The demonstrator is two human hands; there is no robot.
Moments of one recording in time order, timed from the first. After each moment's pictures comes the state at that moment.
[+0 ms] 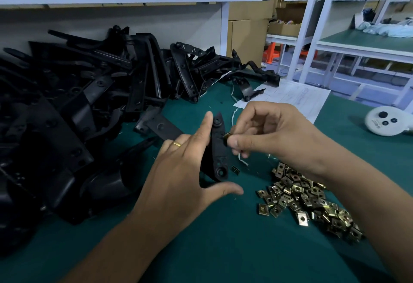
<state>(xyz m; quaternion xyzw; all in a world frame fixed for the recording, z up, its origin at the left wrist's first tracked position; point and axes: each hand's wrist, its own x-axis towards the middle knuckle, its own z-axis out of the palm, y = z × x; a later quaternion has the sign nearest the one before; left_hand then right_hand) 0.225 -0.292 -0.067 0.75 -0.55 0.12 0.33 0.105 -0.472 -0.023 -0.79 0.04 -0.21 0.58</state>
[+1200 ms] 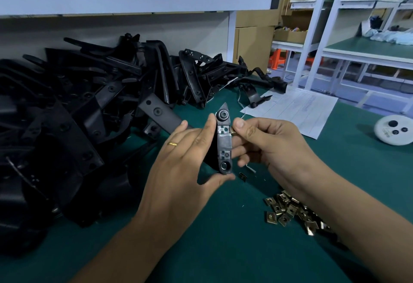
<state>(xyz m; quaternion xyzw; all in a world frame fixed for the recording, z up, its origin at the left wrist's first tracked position) 0.237 -0.294 -0.070 0.72 -0.55 0.19 0.38 0.127 -0.451 -0.041 -0.63 0.13 -0.26 0.72</state>
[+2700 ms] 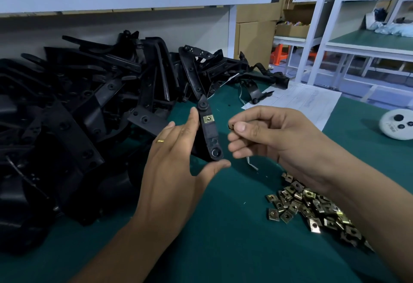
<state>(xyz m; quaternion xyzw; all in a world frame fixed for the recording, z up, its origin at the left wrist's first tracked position) 0.238 -0.290 -0.072 0.79 -0.44 0.11 0.41 0.113 -0.457 -0.023 -0.67 0.10 -0.20 0.71</state>
